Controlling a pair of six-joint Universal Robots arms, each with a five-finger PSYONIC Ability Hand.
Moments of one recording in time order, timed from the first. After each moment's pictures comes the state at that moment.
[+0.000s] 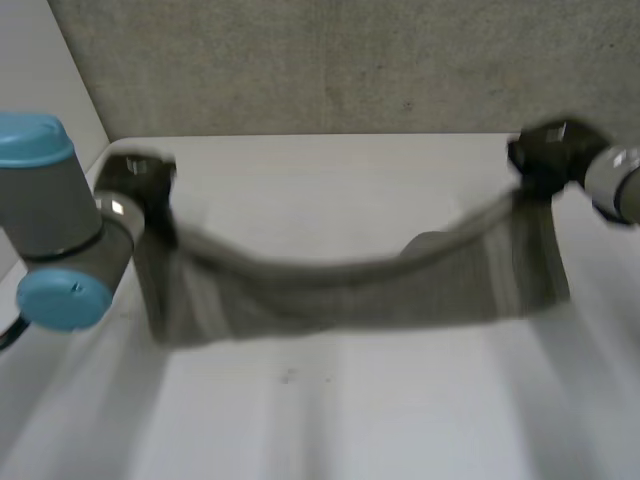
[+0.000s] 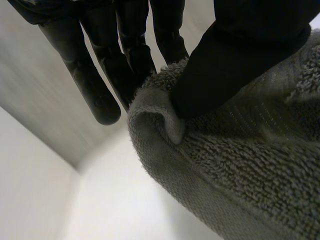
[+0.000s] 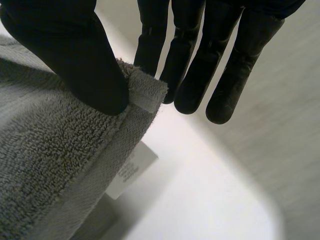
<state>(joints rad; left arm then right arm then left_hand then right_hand) 4.40 -2.09 -1.27 3.25 -1.67 3.53 1.67 -0.98 0.94 0.26 1.22 2.59 1.17 1.22 1.22 1.22 1.03 1.08 1.17 1.19 1.20 0.90</state>
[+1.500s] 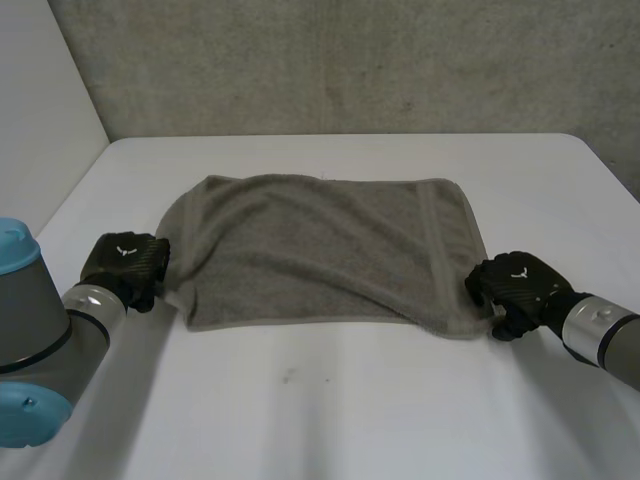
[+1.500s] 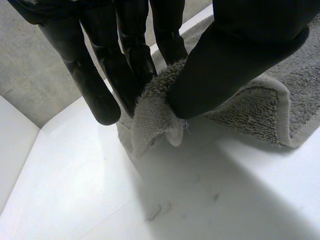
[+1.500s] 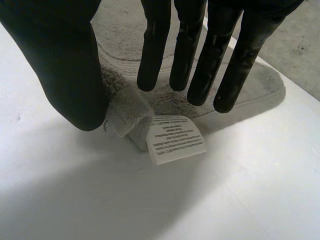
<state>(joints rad) 4.49 -1.89 -1.82 3.40 -1.55 3.52 1.55 -1.08 1.76 -0.13 0.92 2.47 1.17 1.22 1.22 1.22 1.03 0.72 0.71 0.71 0.70 0.53</state>
